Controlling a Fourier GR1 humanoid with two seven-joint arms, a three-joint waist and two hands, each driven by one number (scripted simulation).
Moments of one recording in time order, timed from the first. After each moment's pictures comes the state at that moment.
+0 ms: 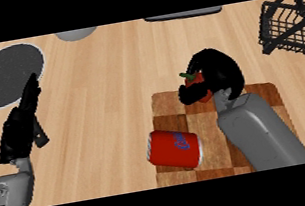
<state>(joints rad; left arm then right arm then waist) -0.19 0.26 0.06 -1.45 -0.17 0.06 0.06 -0.55 -0.04 0.25 -1.44 0.76 0.15 0.97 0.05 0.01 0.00</state>
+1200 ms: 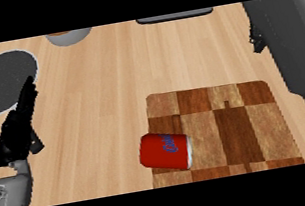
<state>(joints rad) -0.18 0.25 0.08 -1.45 -0.19 0.06 0.07 -1.17 -0.26 -0.05 -1.10 1.06 -0.05 0.92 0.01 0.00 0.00</state>
